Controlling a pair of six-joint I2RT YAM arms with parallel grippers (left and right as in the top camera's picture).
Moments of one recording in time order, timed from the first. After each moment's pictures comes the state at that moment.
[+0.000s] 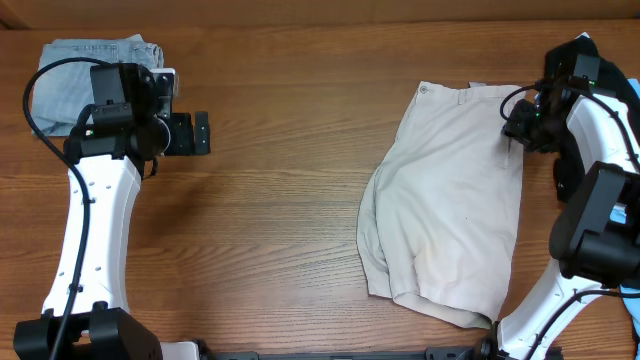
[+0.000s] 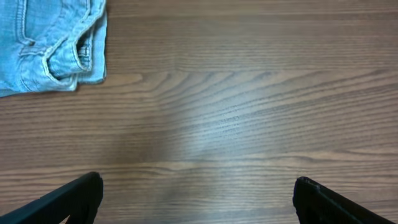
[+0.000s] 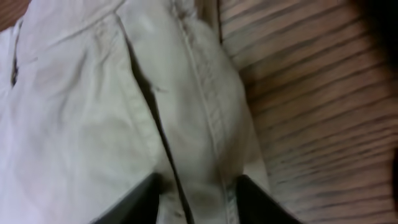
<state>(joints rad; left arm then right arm) 0.12 1.54 1.33 -0.77 0.15 0.08 -0.30 2.08 1.61 -0.84 -0.15 0.15</state>
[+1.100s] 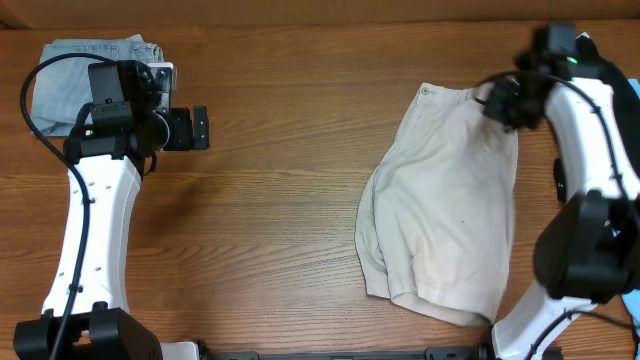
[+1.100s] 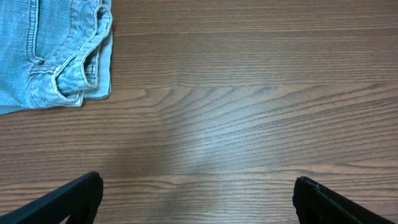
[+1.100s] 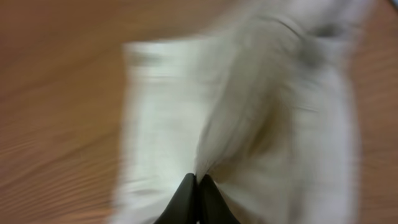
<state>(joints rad) 0.12 1.54 1.33 -0.73 0.15 0.08 -0.05 1.92 1.76 -1.01 -0.13 0.30</state>
